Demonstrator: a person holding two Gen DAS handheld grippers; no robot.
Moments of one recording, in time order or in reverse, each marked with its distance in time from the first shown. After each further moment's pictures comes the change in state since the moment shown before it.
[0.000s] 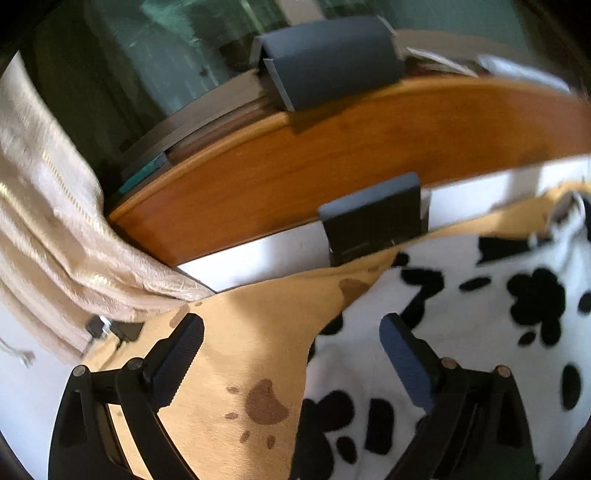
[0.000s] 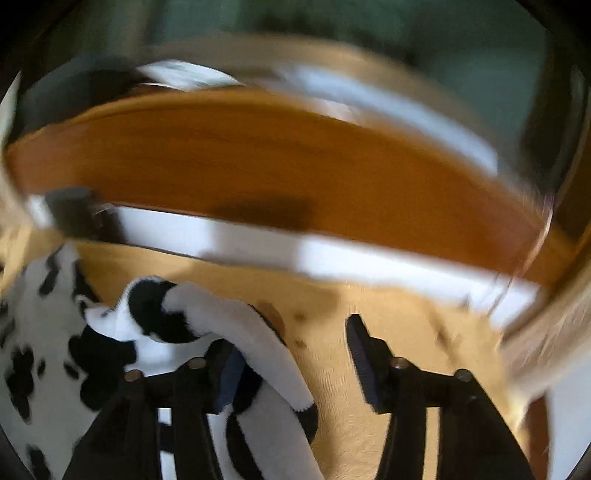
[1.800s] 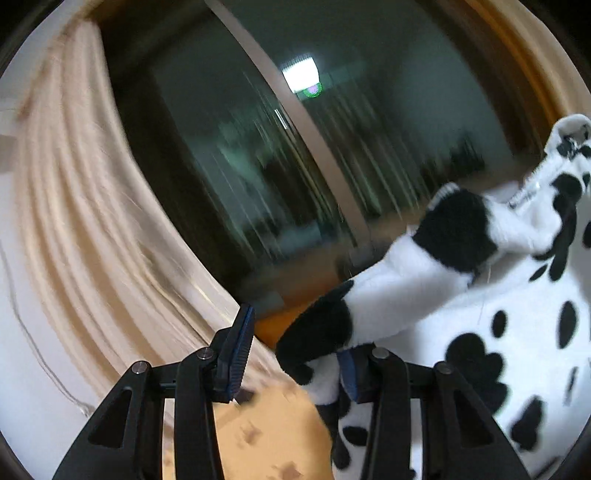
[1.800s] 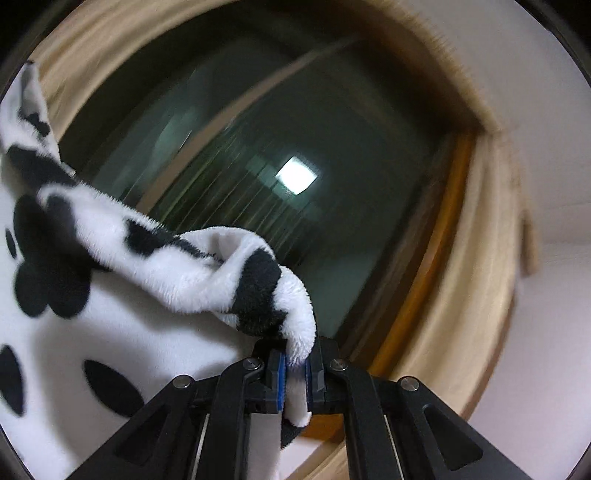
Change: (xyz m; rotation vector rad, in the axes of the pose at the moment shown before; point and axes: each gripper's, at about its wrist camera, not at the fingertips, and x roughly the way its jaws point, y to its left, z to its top) left arm -0.231 0.057 -0.021 0.008 -0.400 0.138; right arm -0.288 0.078 -0.095 -0.345 -0.788 -0.566
